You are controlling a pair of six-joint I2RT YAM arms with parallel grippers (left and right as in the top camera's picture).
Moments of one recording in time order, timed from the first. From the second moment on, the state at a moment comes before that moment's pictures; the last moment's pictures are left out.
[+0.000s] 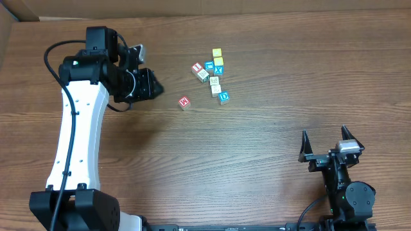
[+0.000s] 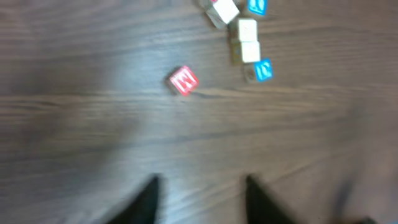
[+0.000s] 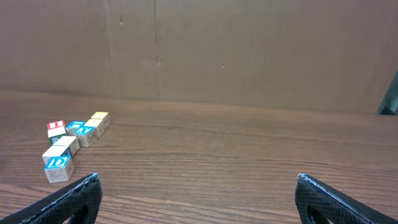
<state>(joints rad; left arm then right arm) 0.03 1.64 1.61 -1.21 0.37 -0.11 0.04 0.01 0.02 -0.03 -0.05 -0.03</state>
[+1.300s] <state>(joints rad) 0.03 1.64 1.61 -1.10 0.17 -0.24 0.04 0.01 0.02 -0.03 -0.05 -0.03</state>
